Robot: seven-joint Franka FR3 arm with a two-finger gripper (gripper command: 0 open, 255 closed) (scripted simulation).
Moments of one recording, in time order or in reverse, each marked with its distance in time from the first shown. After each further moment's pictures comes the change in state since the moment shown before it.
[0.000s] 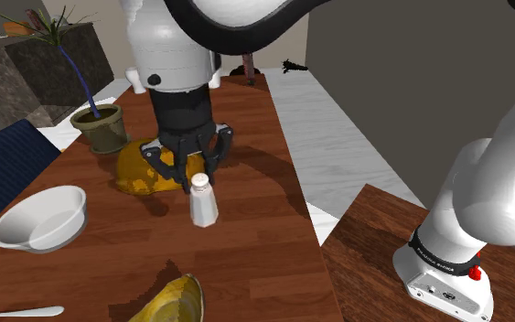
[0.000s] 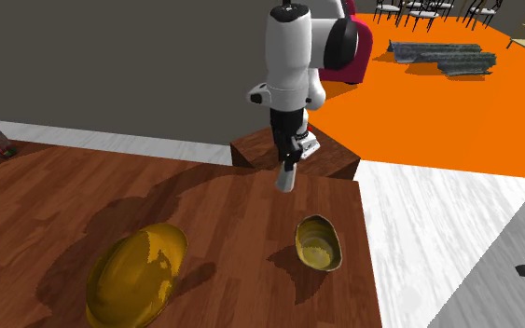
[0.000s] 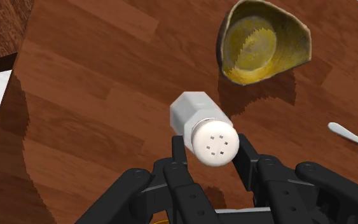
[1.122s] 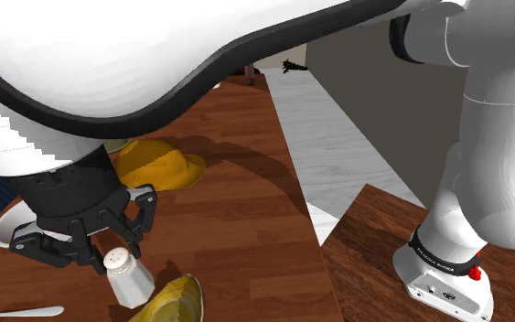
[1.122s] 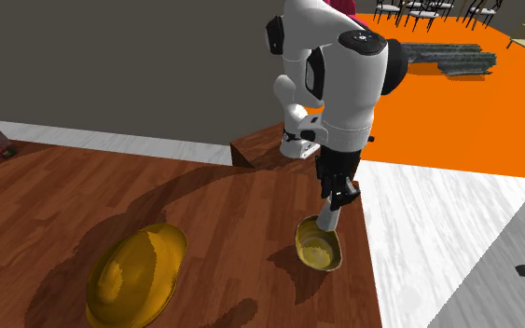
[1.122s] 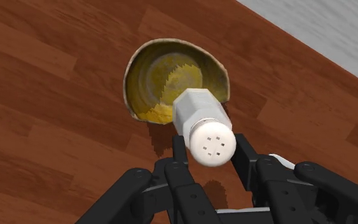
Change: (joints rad) arm 0.226 0.416 0.117 0.380 -0.289 -0.043 0.369
